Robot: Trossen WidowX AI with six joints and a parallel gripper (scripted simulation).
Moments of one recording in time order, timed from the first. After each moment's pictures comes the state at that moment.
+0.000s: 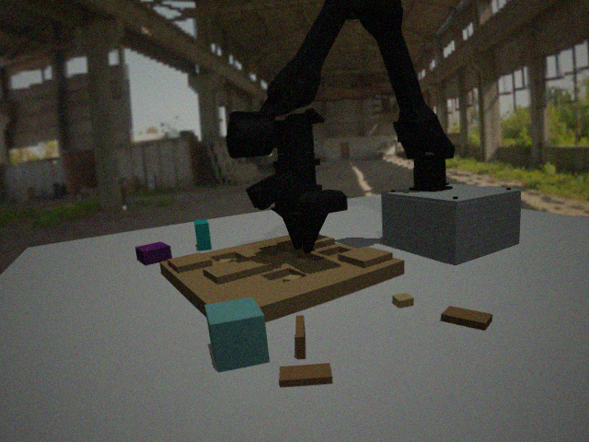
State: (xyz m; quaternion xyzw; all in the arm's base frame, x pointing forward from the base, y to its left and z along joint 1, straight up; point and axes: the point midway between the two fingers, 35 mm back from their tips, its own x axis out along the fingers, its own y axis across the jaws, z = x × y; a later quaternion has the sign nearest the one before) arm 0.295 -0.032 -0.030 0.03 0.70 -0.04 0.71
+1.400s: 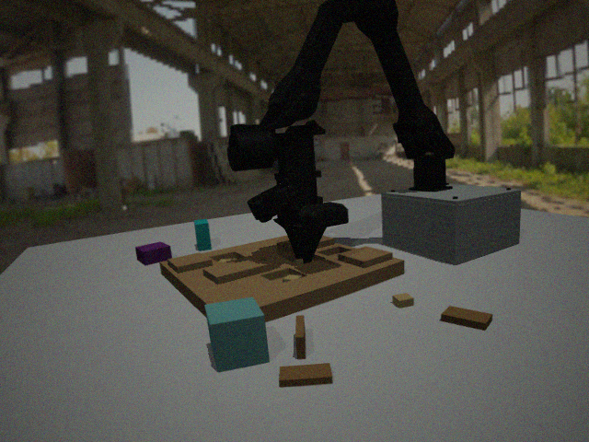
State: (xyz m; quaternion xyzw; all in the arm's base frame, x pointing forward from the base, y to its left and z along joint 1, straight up) arm 0.295 -0.032 -0.048 0.03 0.70 -0.04 0.71
